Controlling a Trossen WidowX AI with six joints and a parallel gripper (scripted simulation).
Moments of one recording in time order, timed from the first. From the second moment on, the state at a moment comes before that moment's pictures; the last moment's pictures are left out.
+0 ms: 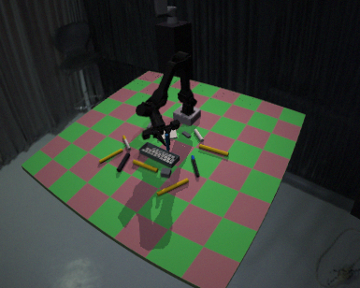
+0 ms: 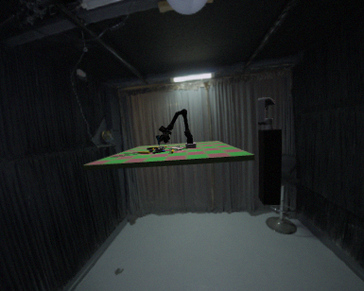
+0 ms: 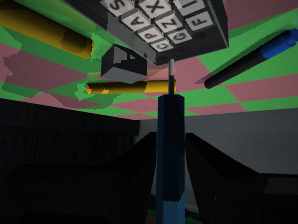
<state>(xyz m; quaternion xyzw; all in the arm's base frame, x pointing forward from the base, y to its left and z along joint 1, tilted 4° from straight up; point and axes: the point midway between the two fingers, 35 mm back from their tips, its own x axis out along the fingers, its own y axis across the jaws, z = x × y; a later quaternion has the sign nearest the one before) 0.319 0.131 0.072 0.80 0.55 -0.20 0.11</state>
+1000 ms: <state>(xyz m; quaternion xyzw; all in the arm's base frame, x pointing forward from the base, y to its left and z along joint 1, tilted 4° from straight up) 0.316 0.119 0.071 0.80 0.55 -0.21 0.12</state>
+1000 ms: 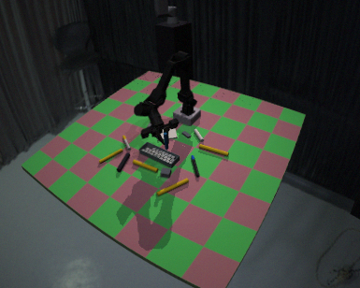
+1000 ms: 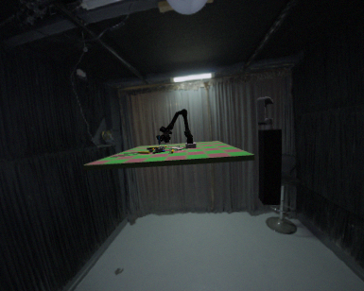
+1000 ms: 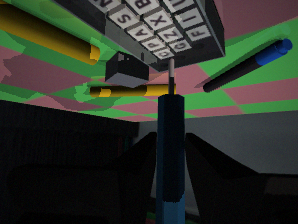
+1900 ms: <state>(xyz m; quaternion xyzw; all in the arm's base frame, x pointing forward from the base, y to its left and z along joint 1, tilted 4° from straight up) 0.311 0.061 0.060 0.80 0.55 -0.20 0.12</state>
